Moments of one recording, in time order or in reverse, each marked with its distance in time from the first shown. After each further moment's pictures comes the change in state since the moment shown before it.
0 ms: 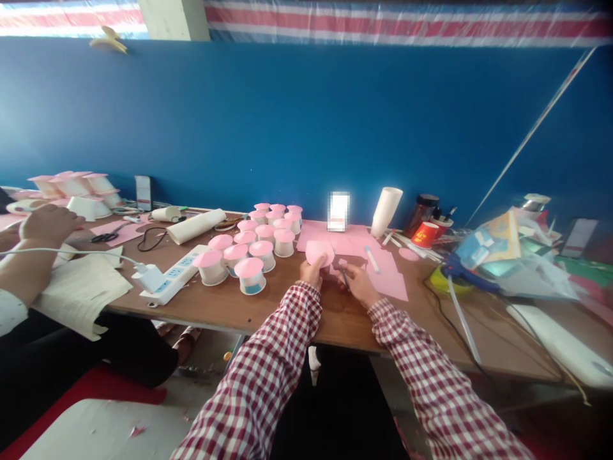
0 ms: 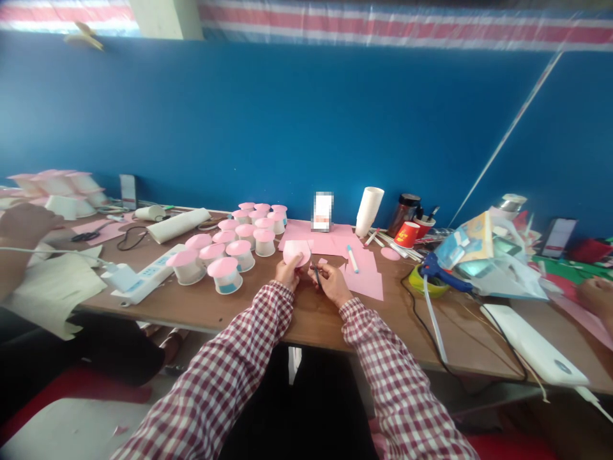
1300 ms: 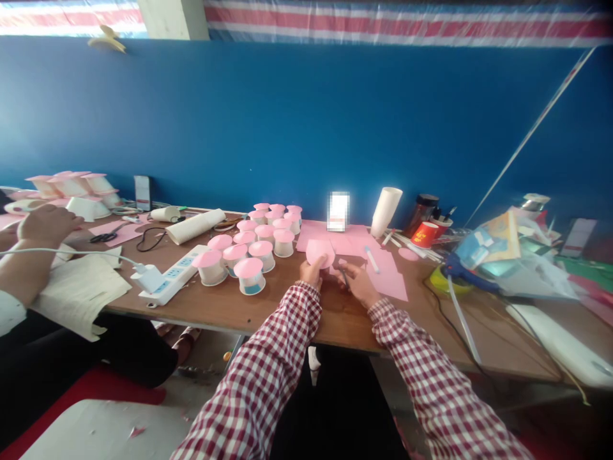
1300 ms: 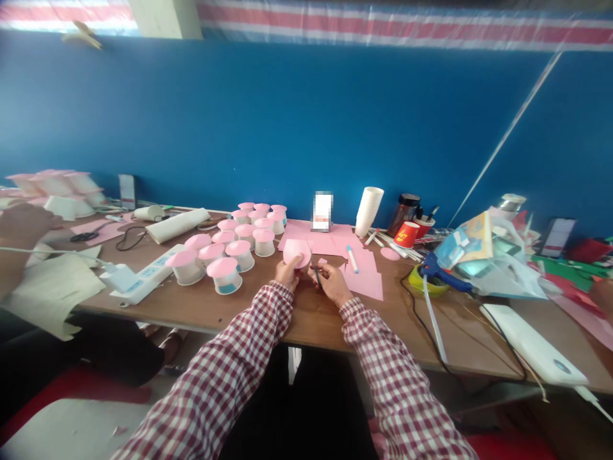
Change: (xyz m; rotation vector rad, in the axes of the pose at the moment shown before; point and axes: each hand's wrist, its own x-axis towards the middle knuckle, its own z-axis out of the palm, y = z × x) left_hand -0.004 0.002 0.000 0.029 -0.032 0.012; right_hand -0.001 -0.003 0.000 0.010 0.011 0.028
